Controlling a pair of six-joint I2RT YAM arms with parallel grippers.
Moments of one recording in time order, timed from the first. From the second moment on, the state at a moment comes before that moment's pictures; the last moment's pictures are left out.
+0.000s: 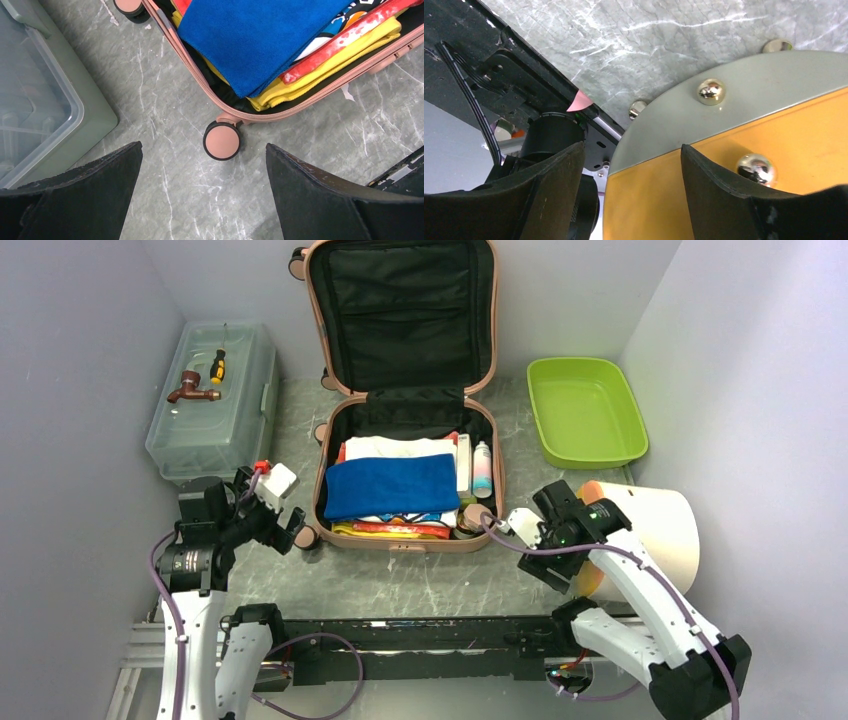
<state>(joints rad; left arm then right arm) 0.09 0.63 0.87 -0.87 0.49 0.56 0.42 0.93 0.83 -1.34 0.04 -0.57</state>
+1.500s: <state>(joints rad) 0.09 1.01 0.92 -0.70 0.40 0.55 0.08 2.04 1.82 -0.66 0.11 -0.13</state>
